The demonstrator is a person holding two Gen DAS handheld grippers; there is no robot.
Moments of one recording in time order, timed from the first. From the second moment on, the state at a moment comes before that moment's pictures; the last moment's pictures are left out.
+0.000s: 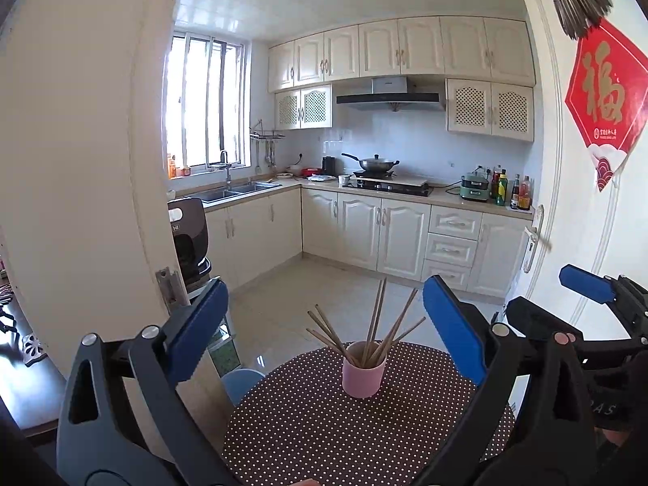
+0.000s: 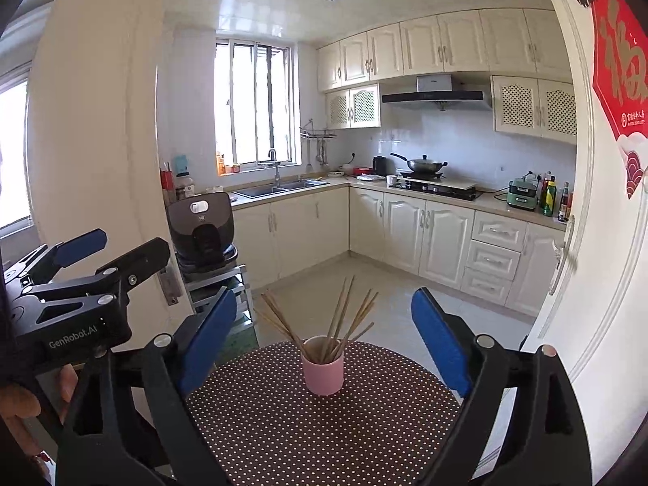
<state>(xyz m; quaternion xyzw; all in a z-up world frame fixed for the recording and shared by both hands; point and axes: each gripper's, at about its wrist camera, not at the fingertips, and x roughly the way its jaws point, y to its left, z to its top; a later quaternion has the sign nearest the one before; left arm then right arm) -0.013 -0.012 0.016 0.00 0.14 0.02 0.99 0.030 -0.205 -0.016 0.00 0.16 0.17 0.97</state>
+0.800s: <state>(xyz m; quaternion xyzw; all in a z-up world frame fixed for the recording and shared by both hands) -0.008 -0.021 0.012 0.00 0.14 0.03 0.99 0.032 -0.204 -0.018 -0.01 0.16 0.17 0.97</state>
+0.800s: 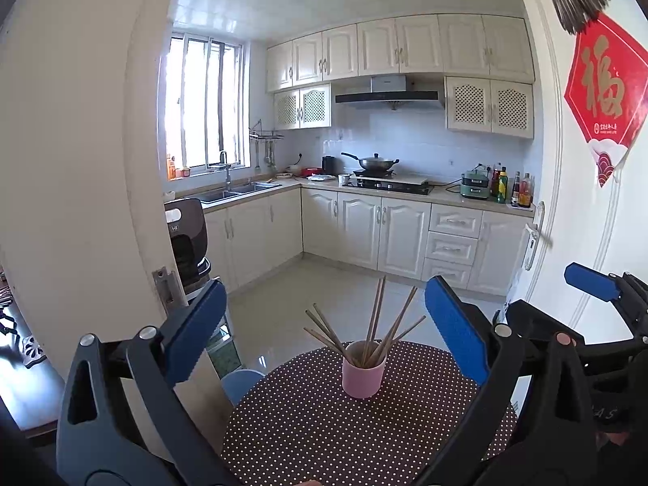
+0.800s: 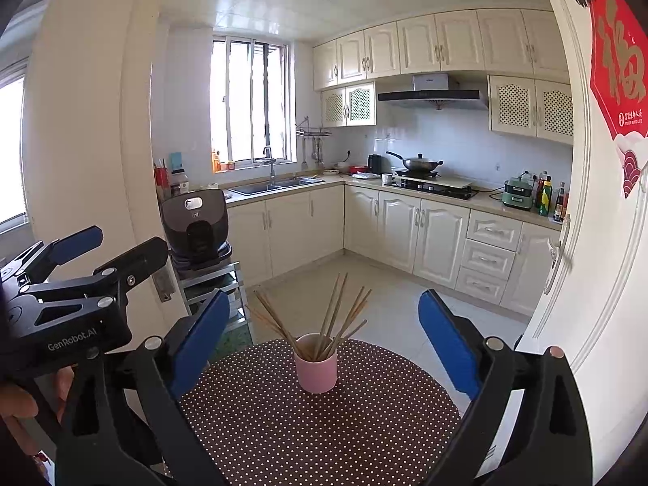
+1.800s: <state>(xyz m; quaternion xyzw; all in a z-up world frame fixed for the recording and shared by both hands) -0.013 -0.020 0.010 0.01 0.13 0.04 0.99 0.035 -0.202 -0.015 -0.01 0.17 0.17 0.97</state>
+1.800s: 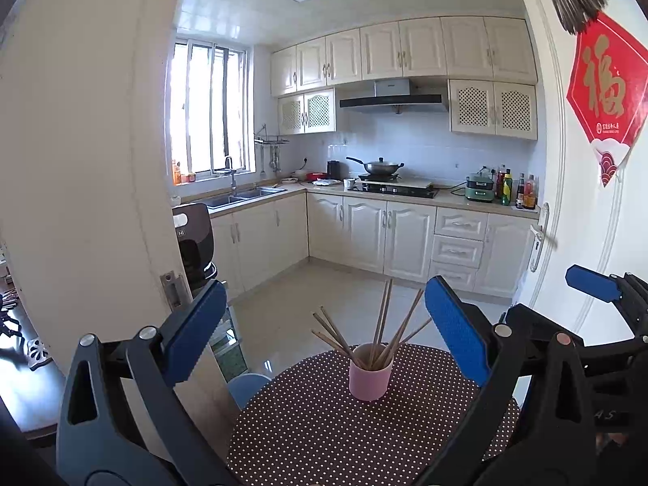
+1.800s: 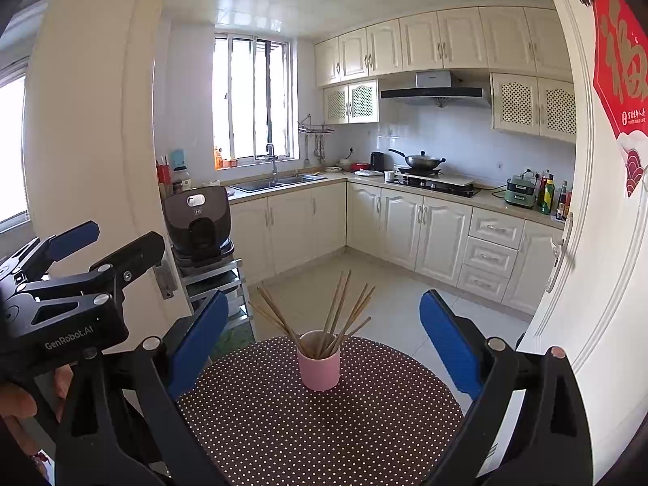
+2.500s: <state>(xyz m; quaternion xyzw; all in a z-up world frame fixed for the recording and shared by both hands) -0.015 -0.023 0.012 0.01 0.12 0.04 0.99 0.036 -0.201 -0.018 -0.01 0.17 0.17 0.97</state>
